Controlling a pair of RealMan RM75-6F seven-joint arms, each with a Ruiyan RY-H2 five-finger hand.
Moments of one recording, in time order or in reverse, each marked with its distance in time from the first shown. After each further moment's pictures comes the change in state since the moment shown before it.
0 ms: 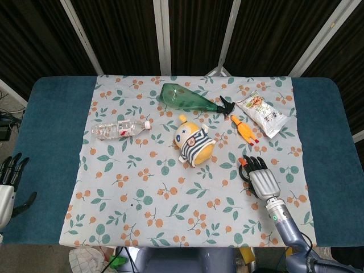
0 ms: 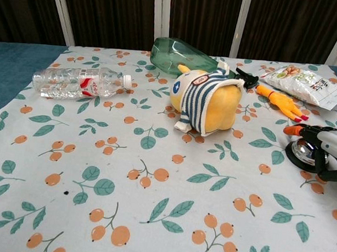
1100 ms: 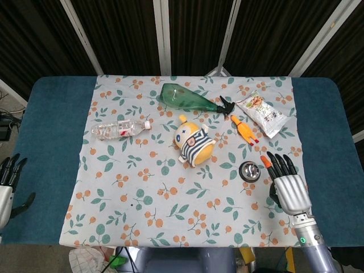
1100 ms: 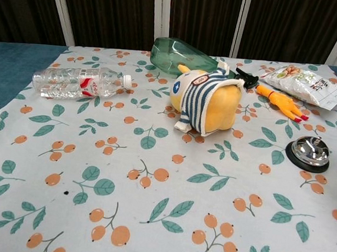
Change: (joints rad) left arm 0.008 0.010 0.001 -0.012 -0.004 0.005 -0.009; right arm -0.175 0.327 -0.045 -0.465 -0.152 0.364 -0.127
